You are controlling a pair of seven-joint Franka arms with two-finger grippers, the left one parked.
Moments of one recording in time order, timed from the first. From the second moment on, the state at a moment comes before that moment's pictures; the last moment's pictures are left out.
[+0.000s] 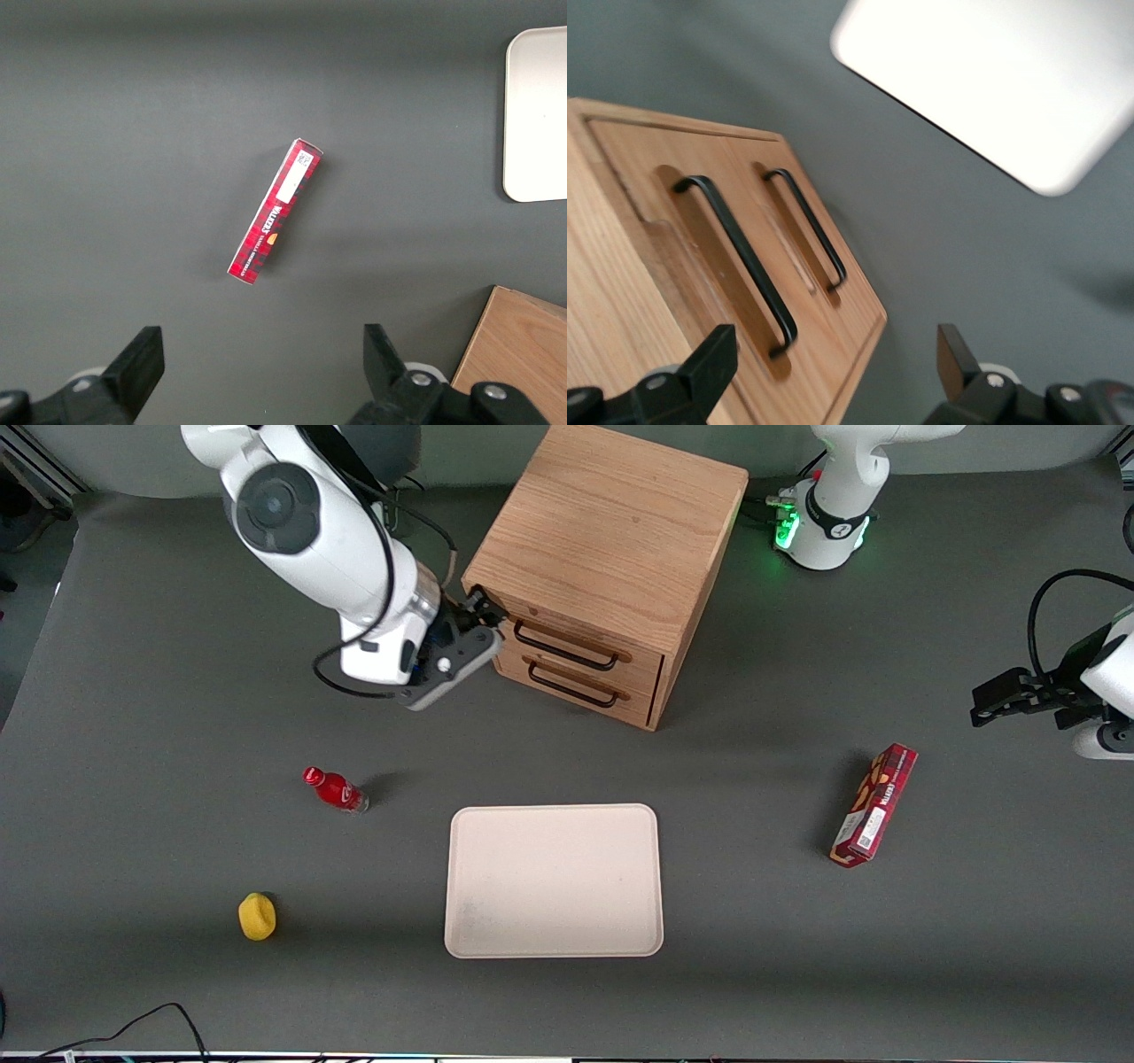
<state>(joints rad) 0.11 0.30 0.57 -1.50 0.14 1.76 -0.02</state>
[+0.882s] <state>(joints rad) 0.18 0.43 0.63 -1.61 0.09 1.96 -0.26</state>
